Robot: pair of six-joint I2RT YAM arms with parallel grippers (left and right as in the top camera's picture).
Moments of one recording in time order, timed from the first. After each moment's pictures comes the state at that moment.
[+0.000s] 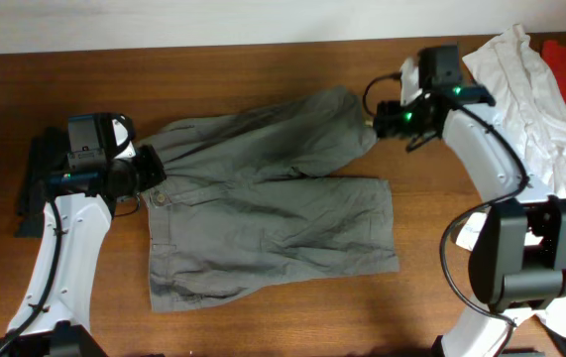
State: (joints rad) left arm 0.11 1.50 1.12 -0.65 0.19 -0.30; right arm 0.03 1.92 1.53 -0.74 -0.18 0.07
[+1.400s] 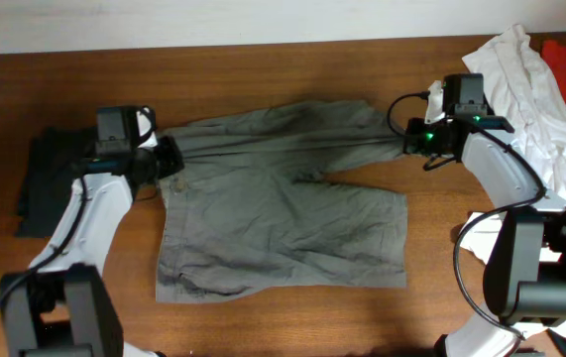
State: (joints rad) left arm 0.04 1.69 1.12 -0.41 0.21 -0.30; right arm -0.08 1.85 1.30 -0.55 -0.15 0.12
